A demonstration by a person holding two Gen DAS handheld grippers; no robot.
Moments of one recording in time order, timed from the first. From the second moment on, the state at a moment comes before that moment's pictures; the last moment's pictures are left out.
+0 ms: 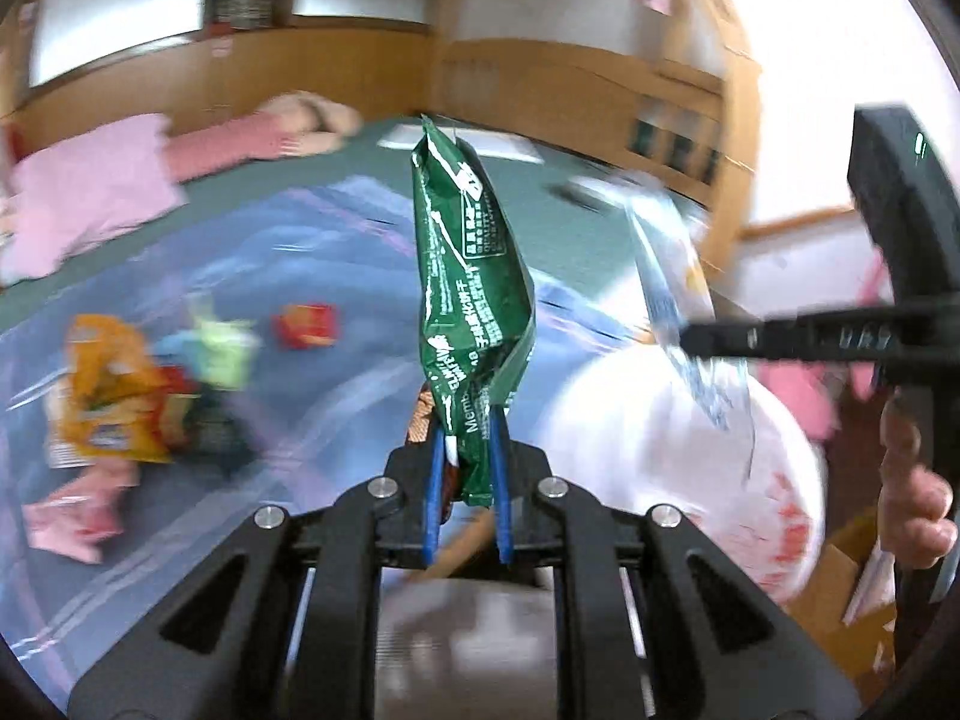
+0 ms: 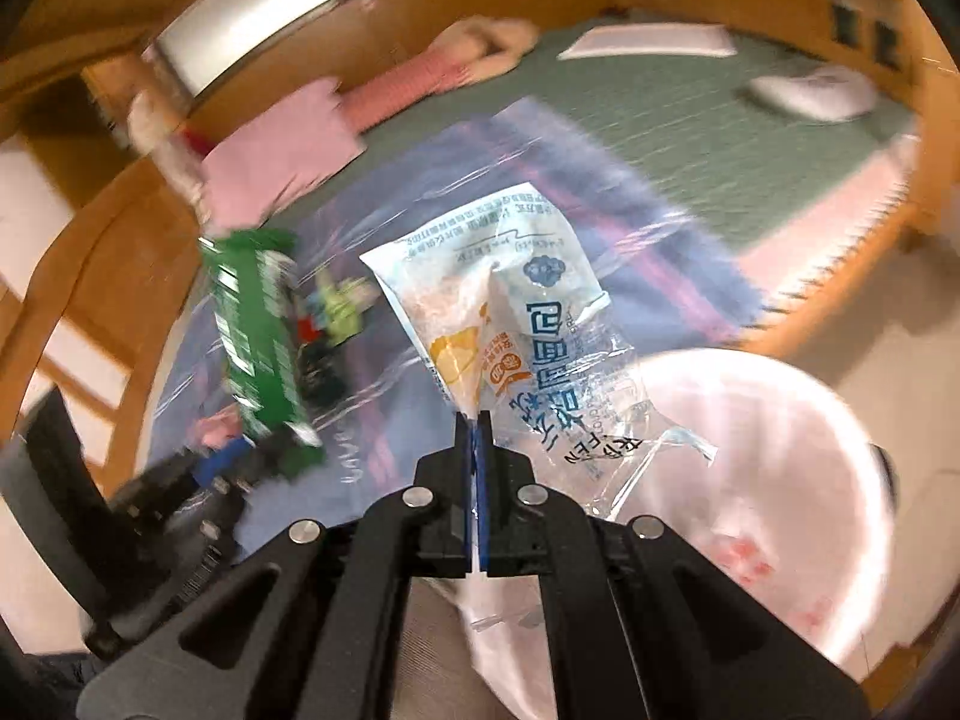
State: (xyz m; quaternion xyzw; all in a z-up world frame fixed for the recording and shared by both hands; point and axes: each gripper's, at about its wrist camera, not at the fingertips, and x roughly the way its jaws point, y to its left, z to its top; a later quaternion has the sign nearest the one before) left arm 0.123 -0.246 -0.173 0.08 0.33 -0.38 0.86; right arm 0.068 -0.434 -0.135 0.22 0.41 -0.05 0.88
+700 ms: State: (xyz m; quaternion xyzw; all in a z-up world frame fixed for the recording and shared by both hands) left arm 0.075 -0.343 -0.208 0.15 0.37 -0.36 0.84; right arm -0.038 -0.484 -0.140 0.26 0.39 -0.15 0.87
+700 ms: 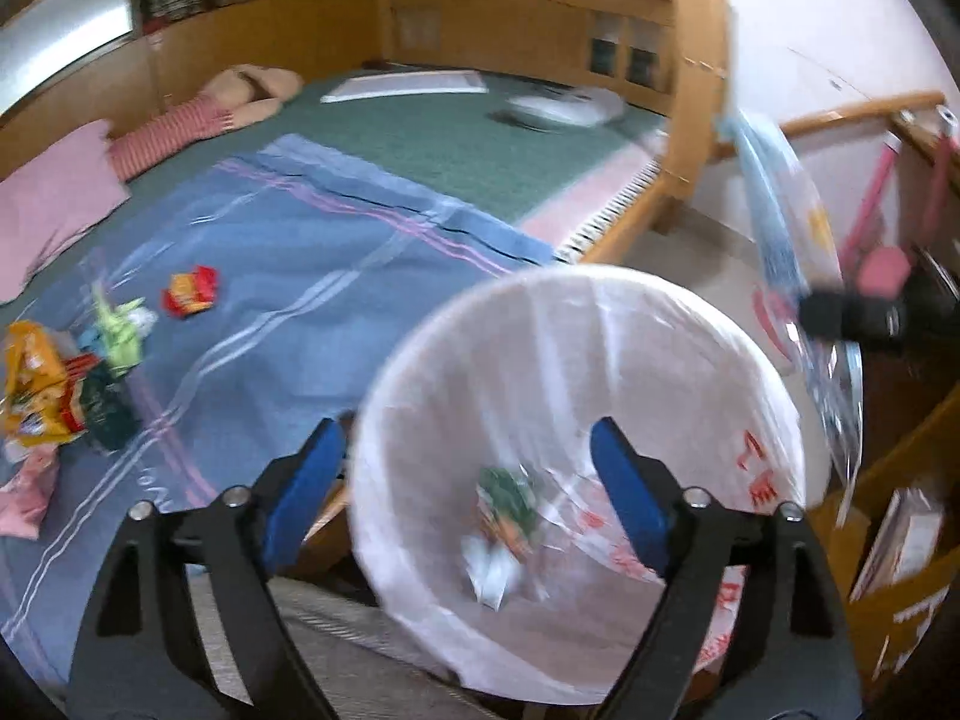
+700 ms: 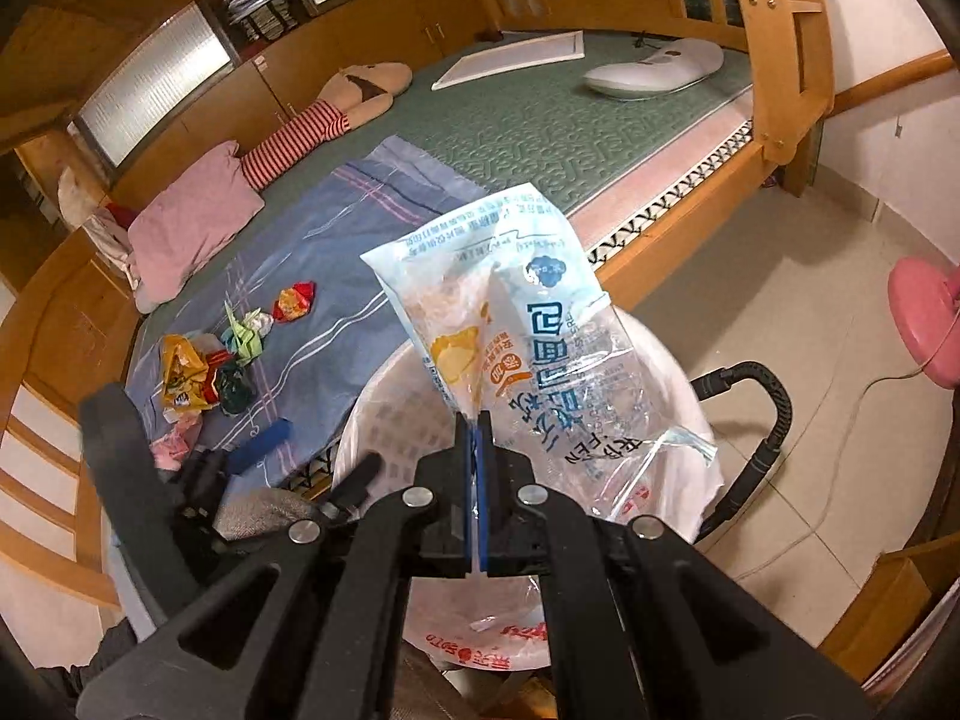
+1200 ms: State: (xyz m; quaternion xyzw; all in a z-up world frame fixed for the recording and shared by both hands) left arm 0.095 -0.298 -0.172 0.13 0.35 -0.28 0.89; right arm -0.010 -0.472 -0.192 0.24 0.48 -0.16 0.83
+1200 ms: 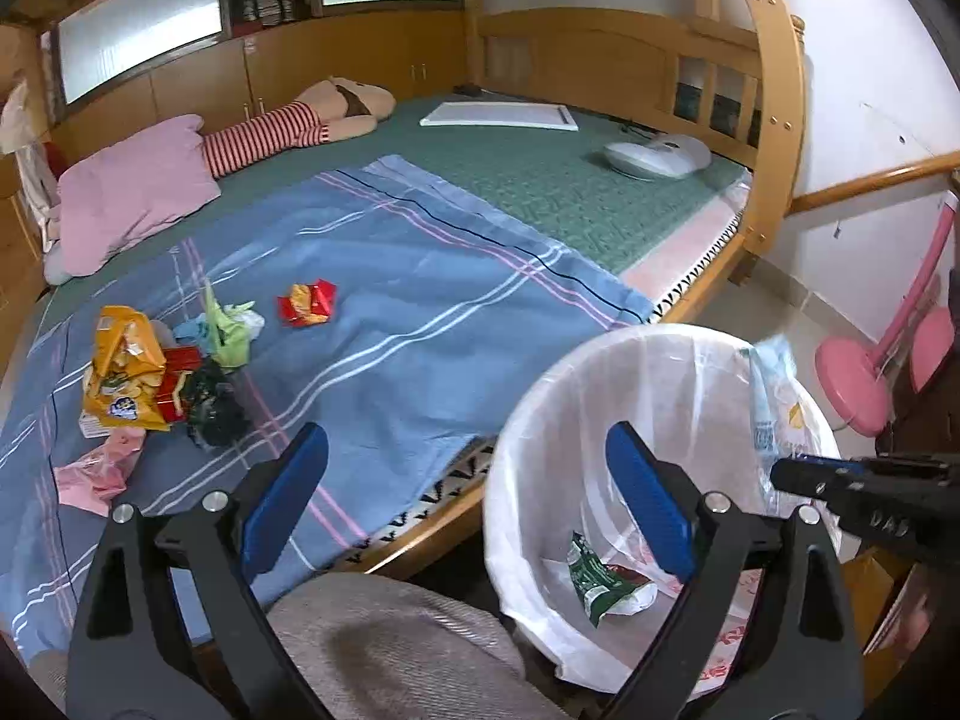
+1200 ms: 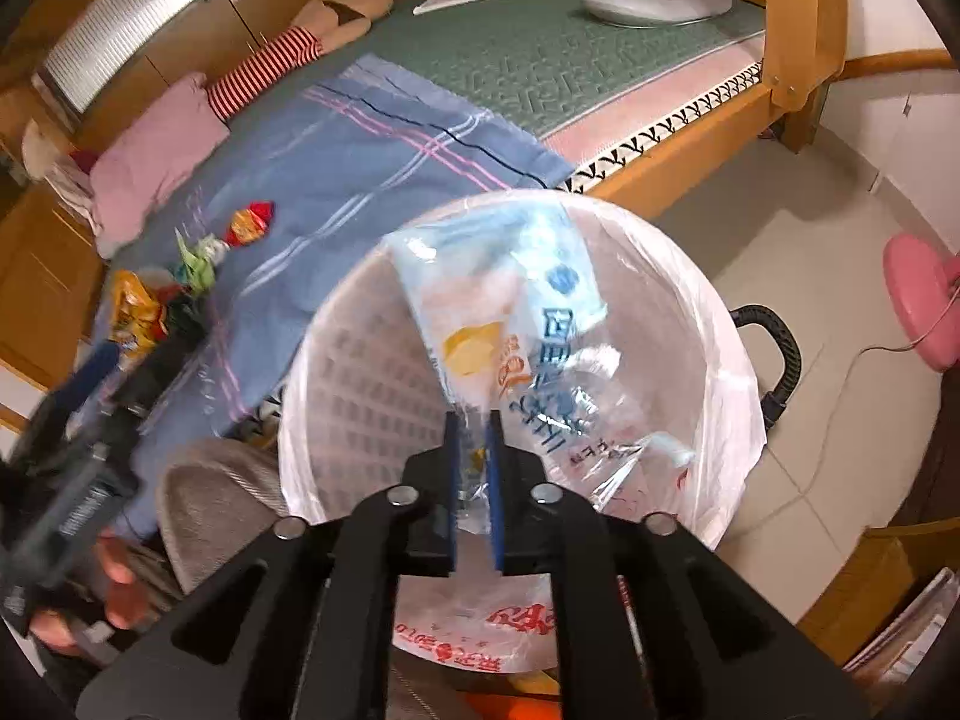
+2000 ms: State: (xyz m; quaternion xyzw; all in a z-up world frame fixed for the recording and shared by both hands) left arm 0.163 -0.117 -0.179 0.03 0.38 -0.11 0.92; right arm 0.204 -0.387 -0.196 0.21 0.49 -0.01 0.84
